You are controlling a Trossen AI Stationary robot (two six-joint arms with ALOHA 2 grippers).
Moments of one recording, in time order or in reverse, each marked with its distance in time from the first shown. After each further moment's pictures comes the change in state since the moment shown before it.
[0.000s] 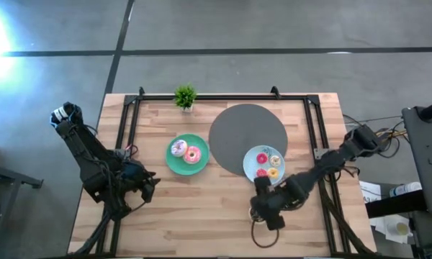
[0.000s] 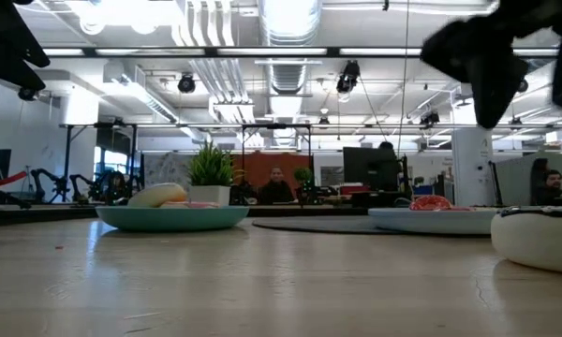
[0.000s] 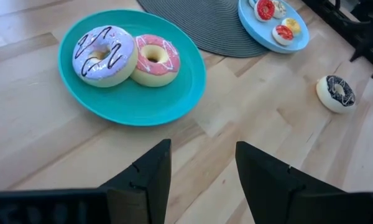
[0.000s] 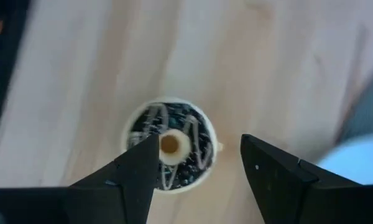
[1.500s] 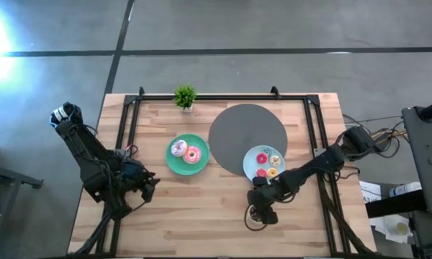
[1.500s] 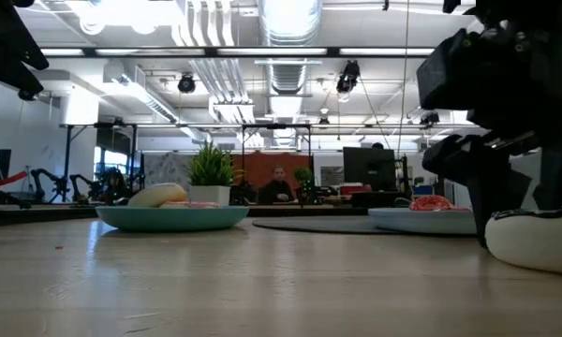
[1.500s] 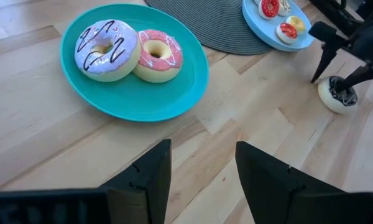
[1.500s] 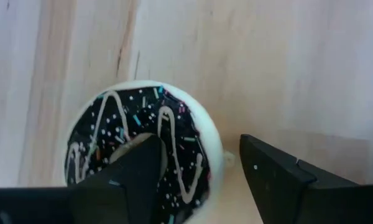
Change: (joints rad) left arm 0.008 0.000 0.000 0.000 0.019 -0.016; right arm -0.093 0.074 -0.307 0.449 -0.171 0.079
